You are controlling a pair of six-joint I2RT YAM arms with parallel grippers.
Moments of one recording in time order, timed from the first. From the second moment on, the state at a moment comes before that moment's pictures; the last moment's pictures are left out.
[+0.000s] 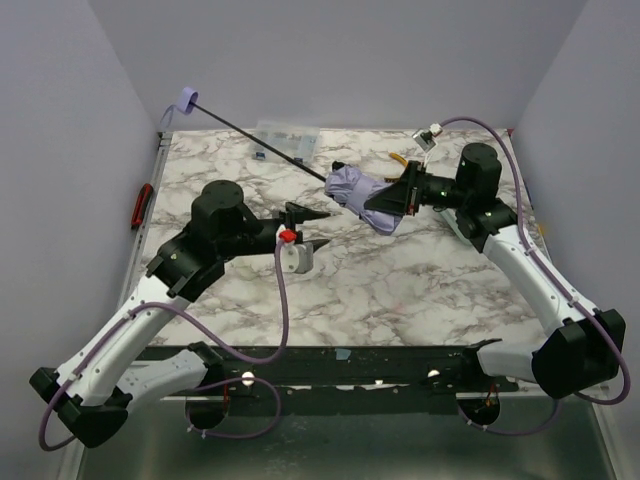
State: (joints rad) left arm -0.65 0.96 1.16 -0.41 0.72 0.82; right arm 0.30 1.27 1.08 0.03 -0.98 0.65
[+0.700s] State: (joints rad) left arm -0.82 1.09 1.17 -0.40 0.50 1.21; right arm 0.33 1.27 1.08 -0.06 -1.07 0.58
